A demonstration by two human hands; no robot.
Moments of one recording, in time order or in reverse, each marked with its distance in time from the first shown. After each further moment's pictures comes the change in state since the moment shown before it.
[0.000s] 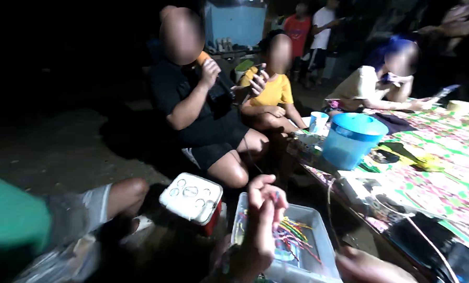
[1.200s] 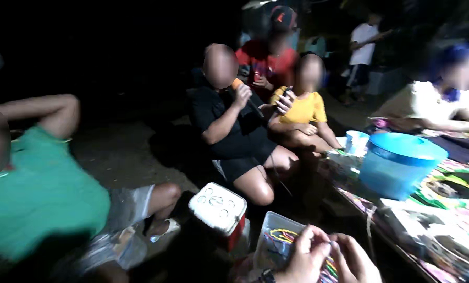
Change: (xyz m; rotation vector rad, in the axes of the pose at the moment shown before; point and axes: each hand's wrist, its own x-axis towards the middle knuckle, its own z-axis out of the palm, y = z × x) left_hand -0.037 -0.094 -0.002 0.250 -0.077 -0.335; right_hand -0.047 0.116 0.013 -0.337 0.142 0.537
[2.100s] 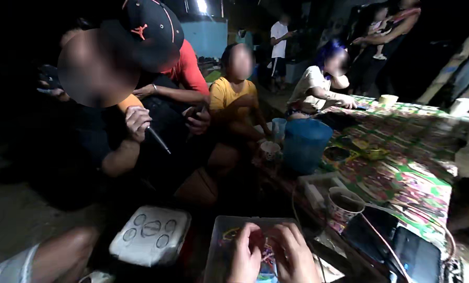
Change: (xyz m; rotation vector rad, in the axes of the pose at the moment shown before) left_hand 0.015 -0.002 0.004 0.461 -0.017 -0.040; right_hand 0.001 0.001 -0.022 -0.255 0.035 -0.043
